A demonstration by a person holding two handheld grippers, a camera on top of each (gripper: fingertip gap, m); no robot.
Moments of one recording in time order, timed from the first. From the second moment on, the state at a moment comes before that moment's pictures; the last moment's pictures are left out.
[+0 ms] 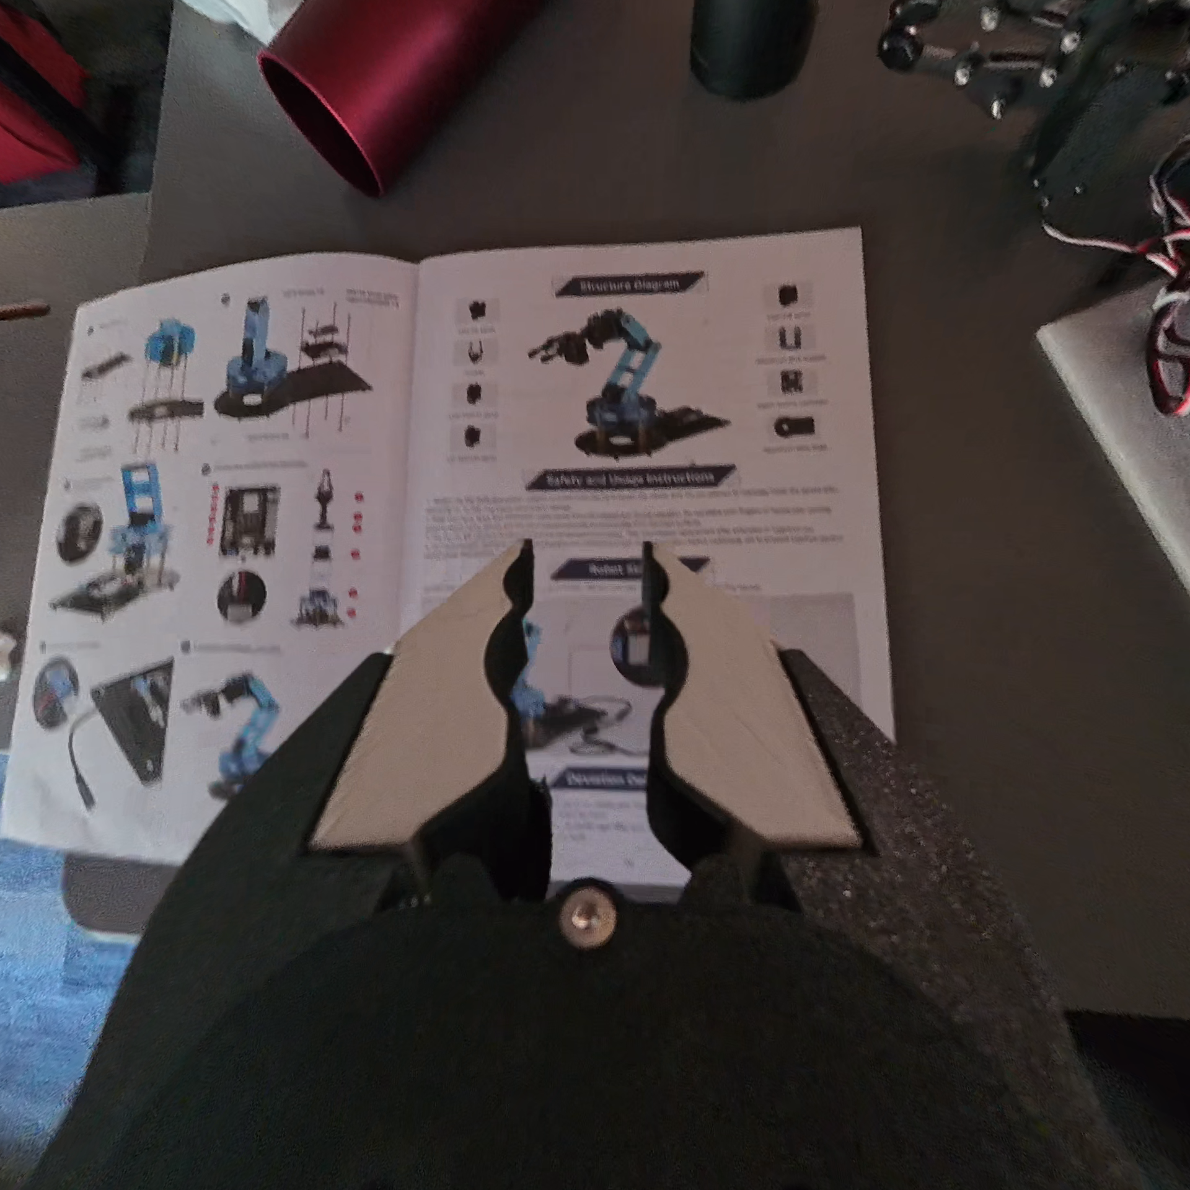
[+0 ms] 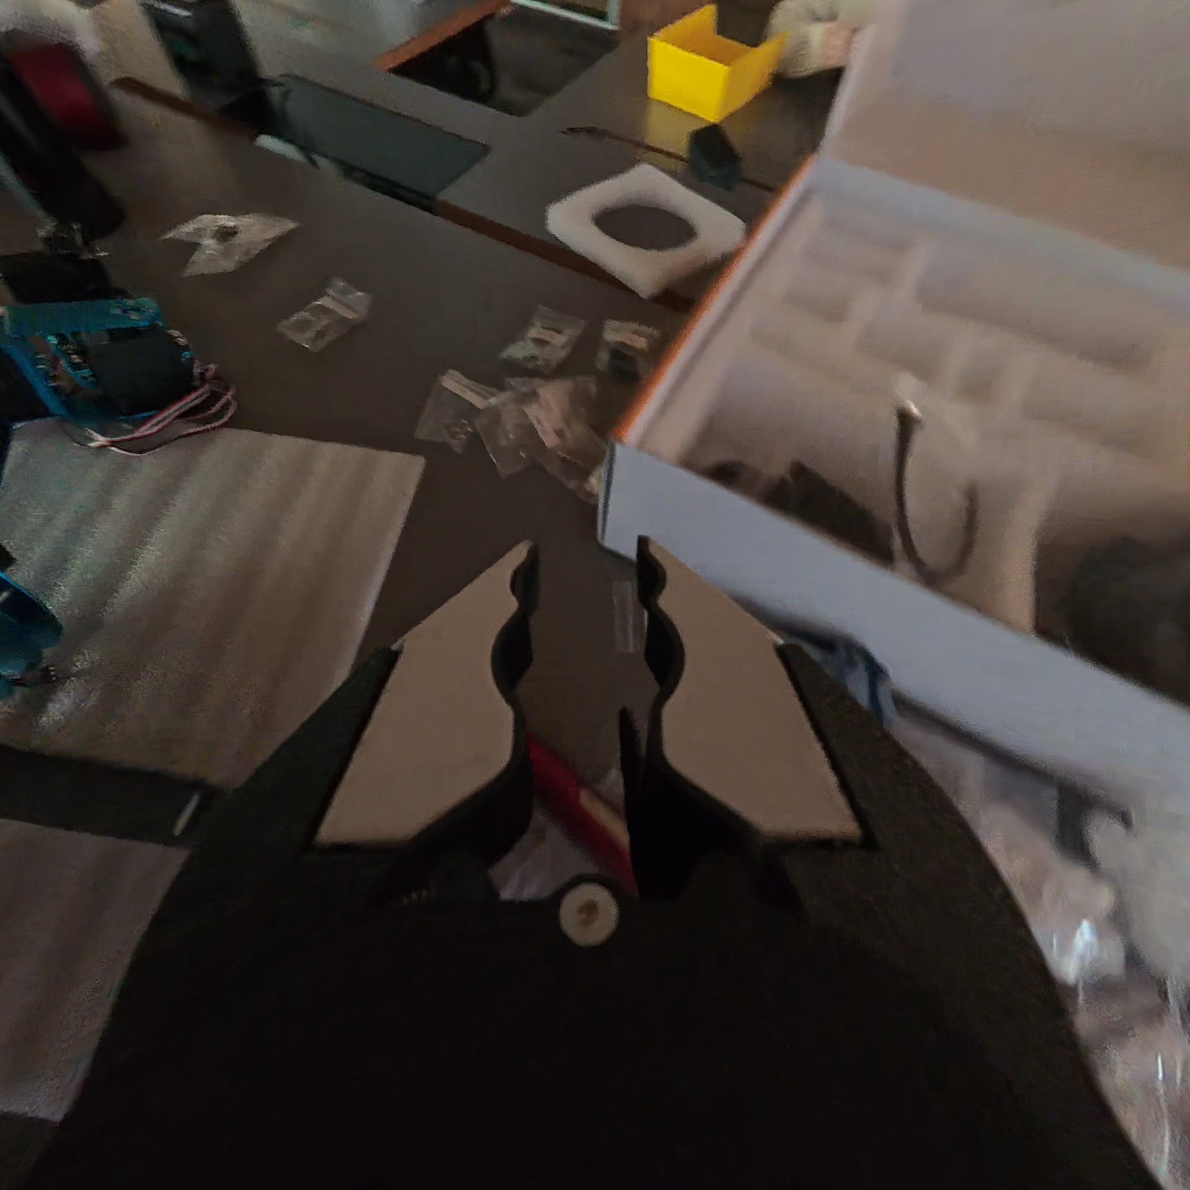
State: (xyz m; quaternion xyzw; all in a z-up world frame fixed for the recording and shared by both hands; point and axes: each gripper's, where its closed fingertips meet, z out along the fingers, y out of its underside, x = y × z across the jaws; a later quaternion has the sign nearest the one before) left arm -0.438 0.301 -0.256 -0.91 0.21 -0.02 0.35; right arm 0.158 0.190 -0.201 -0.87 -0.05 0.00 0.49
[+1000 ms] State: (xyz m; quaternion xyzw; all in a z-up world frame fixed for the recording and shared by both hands) left arm 0.147 0.393 -0.242 -0.88 0.41 -0.24 0.08; right arm 0.145 0.119 -0.174 -0.86 -0.04 0.05 0.50
